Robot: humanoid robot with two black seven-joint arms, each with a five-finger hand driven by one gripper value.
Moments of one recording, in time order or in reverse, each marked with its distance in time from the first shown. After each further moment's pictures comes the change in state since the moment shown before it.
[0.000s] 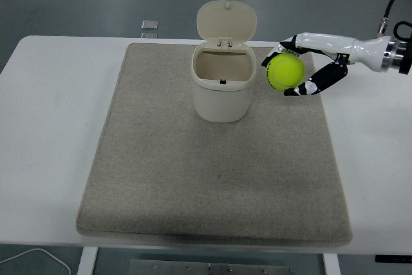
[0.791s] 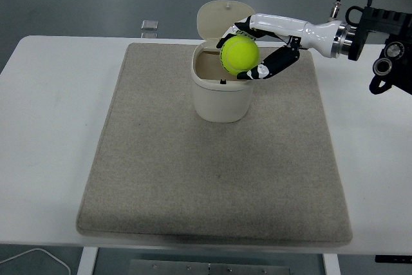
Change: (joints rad) left arm 0.000 0.000 0.000 0.000 0.001 0.000 0.000; right arm 0.052 0.184 0.004 -0.021 0.083 -0.079 -0.138
